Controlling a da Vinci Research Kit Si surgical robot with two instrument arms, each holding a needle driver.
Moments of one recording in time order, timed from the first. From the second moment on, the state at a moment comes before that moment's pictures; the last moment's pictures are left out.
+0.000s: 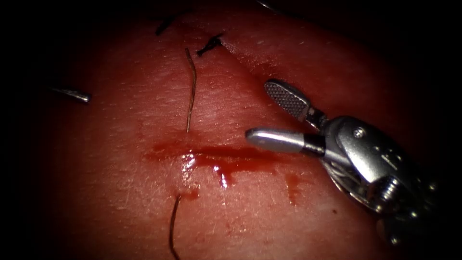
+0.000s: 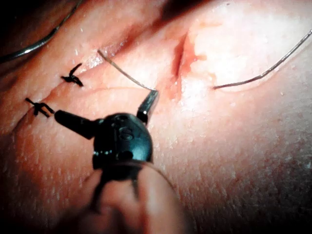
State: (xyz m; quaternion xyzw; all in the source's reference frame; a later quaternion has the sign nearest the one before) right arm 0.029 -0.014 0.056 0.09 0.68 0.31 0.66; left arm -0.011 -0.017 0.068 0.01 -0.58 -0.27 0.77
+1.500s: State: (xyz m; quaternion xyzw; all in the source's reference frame) right arm 0.029 -0.015 0.056 0.08 0.67 0.27 0.69; left arm -0.028 -0.033 0.067 -0.05 -0.47 0.07 0.88
